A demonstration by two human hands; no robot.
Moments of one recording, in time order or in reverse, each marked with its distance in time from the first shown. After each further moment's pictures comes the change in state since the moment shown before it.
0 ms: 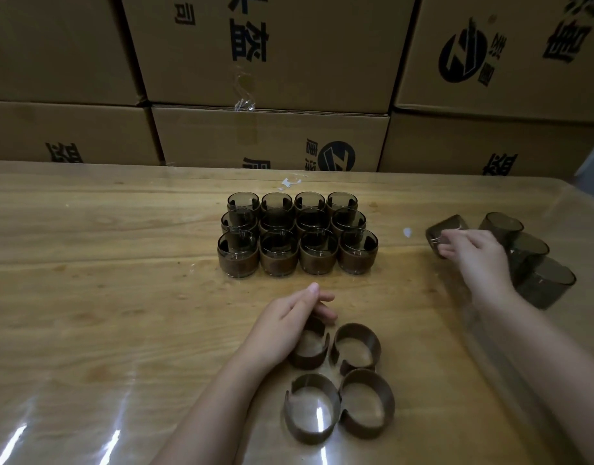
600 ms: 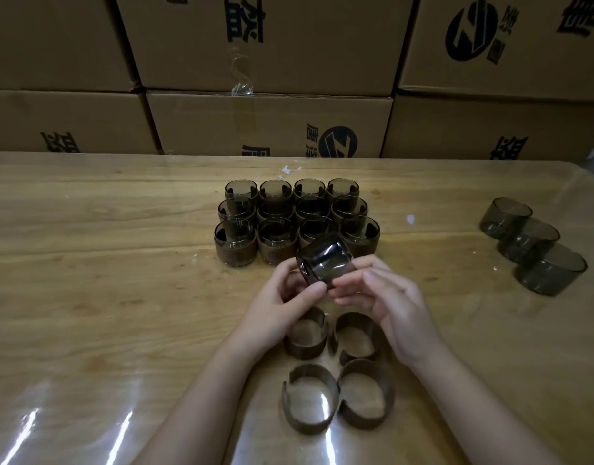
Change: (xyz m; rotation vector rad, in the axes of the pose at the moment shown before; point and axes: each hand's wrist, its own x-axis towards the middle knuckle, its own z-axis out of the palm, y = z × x) left_hand 0.000 -0.002 -0.004 -0.238 0.069 0.092; right_hand -0.121 -0.005 0.061 0.637 -0.712 -0.212
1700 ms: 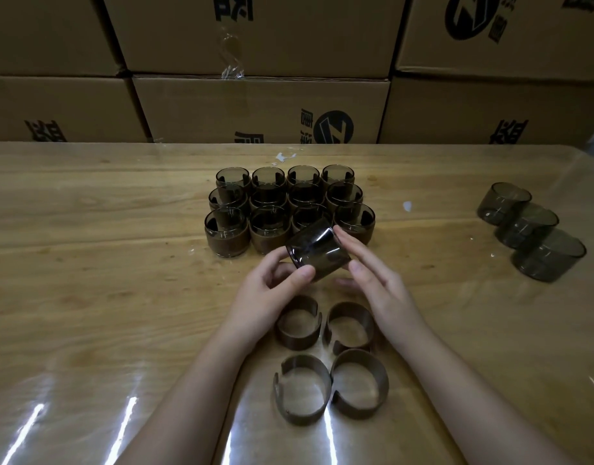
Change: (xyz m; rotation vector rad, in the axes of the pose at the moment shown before) left_hand 0.000 0.002 0.003 -0.070 0.085 -0.006; right_hand 0.003 0.013 -0.009 -0.270 -0.003 0.012
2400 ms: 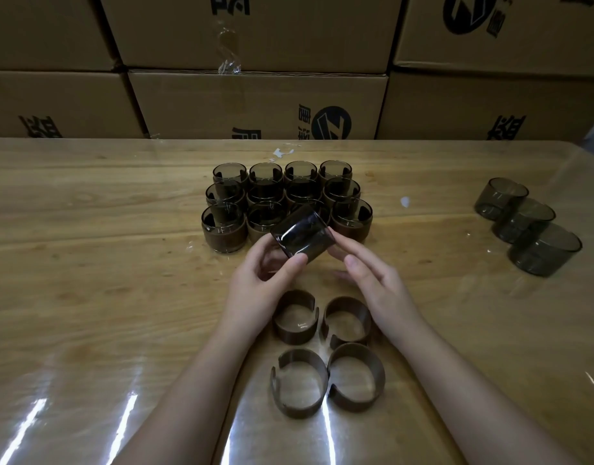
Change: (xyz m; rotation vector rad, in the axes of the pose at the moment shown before) left_hand -0.001 0.002 0.002 0.133 0.147 0.109; right_hand 0.000 0.000 0.000 -0.058 -0.002 0.038
